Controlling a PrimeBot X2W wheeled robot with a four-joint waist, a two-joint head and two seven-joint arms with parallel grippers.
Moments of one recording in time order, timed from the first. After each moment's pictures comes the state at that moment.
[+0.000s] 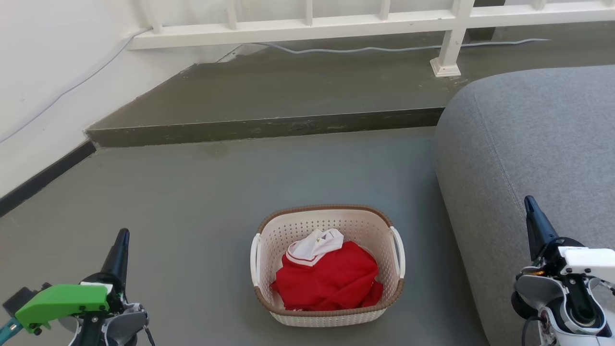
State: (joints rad) left arm -0.08 0.04 0.08 0.29 -1.56 -0.12 0.11; right arm -0.06 -0.05 -0.12 0.29 1.57 0.11 0.09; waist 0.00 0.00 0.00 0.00
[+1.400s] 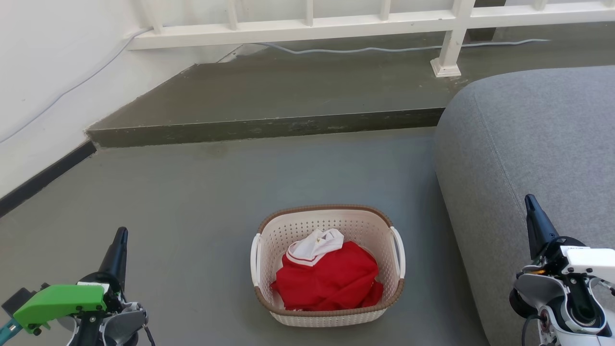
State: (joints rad) left arm -0.08 0.04 0.09 0.28 -1.60 -0.12 0.12; right arm -0.06 -0.04 -0.13 0.29 1.60 0.12 0.10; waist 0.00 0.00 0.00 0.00
